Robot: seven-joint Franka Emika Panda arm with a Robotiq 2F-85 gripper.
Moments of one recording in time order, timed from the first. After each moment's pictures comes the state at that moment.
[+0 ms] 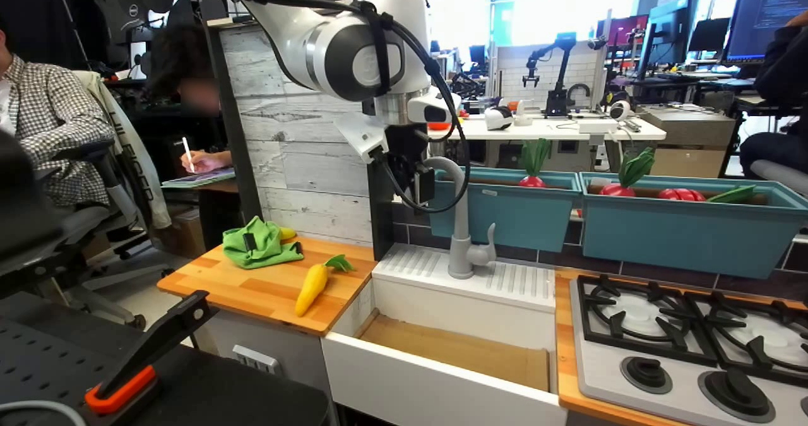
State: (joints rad) arm -0.24 1.01 -0.04 -1.42 0.28 2.61 0.23
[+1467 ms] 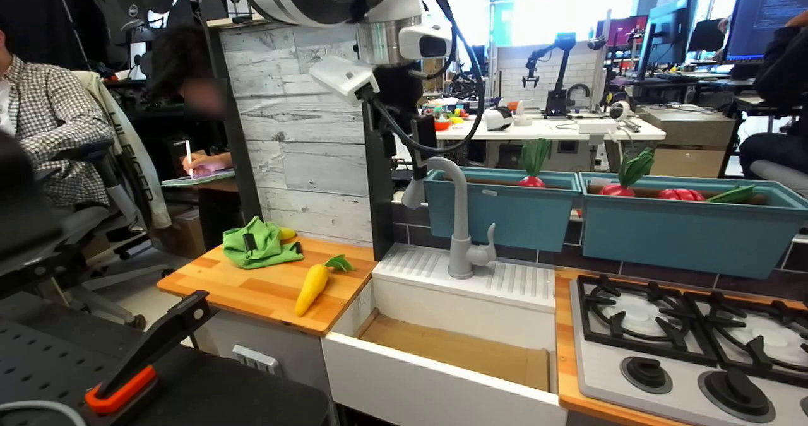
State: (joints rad) arm -0.28 0.69 -0.04 -1.77 0.28 2.65 0.10
